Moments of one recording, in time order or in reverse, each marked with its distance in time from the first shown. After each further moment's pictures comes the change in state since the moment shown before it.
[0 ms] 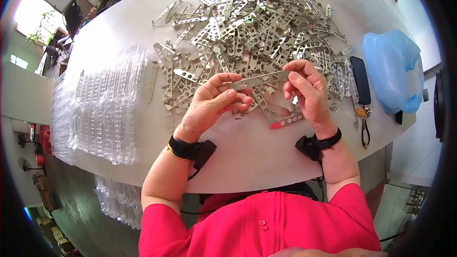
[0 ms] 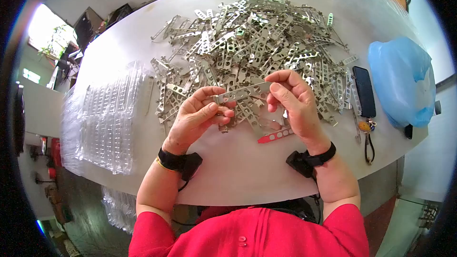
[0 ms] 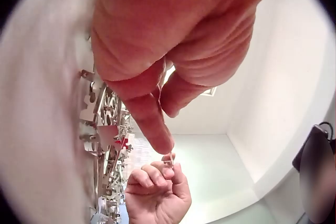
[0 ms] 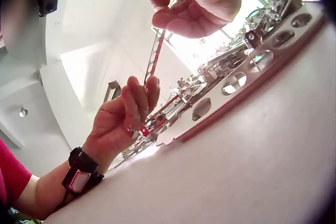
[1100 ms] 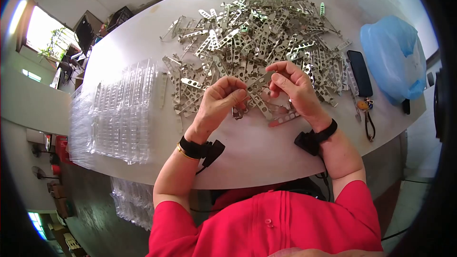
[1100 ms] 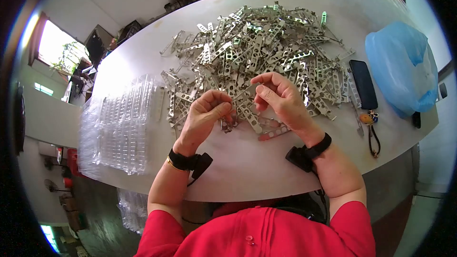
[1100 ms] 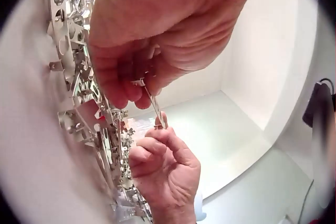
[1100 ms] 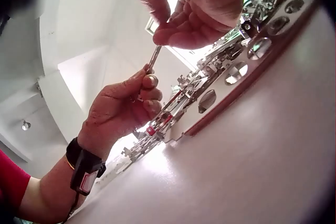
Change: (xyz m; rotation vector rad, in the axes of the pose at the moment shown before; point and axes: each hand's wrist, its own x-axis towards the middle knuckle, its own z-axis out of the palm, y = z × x) left_hand 0.011 0.004 0.027 0.438 0.112 0.035; right_hand 0.004 0.005 -0.001 -0.002 -0.107 0.020
